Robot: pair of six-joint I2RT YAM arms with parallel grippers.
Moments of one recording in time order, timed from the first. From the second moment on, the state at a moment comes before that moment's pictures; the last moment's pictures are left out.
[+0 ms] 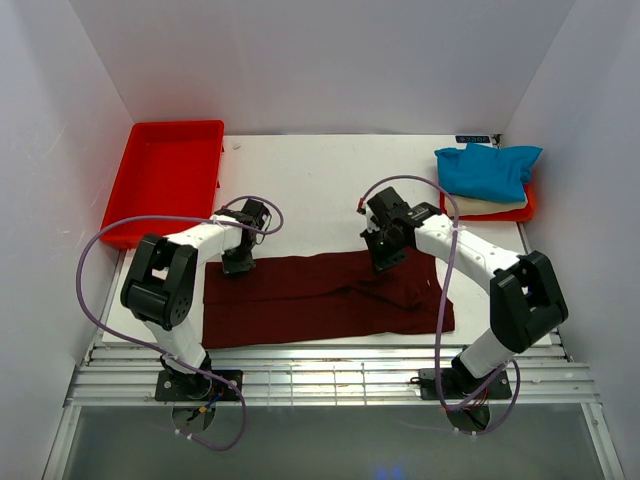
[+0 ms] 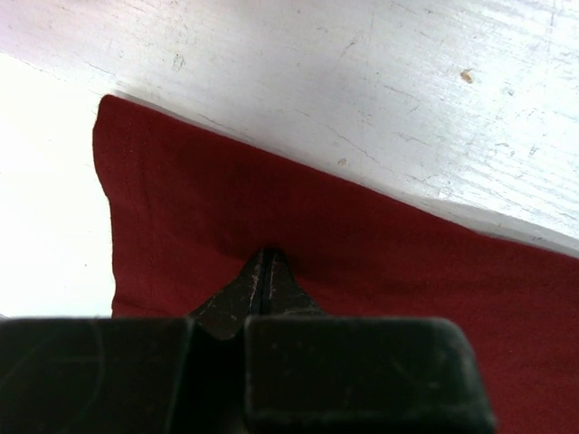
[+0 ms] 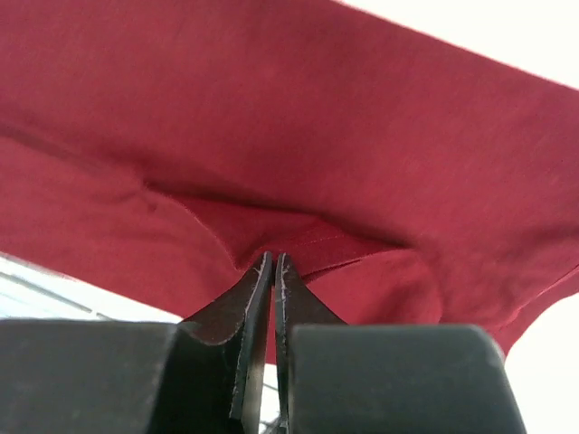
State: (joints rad) left arm -0.38 1.74 1.05 -0.79 -0.43 -0.59; right arm 0.60 1.60 1.16 -0.77 -0.11 0.15
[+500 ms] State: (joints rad) left arm -0.38 1.73 1.03 -0.78 -0.44 -0.59; right arm 0.69 1.49 1.06 -0.86 -0.16 0.21
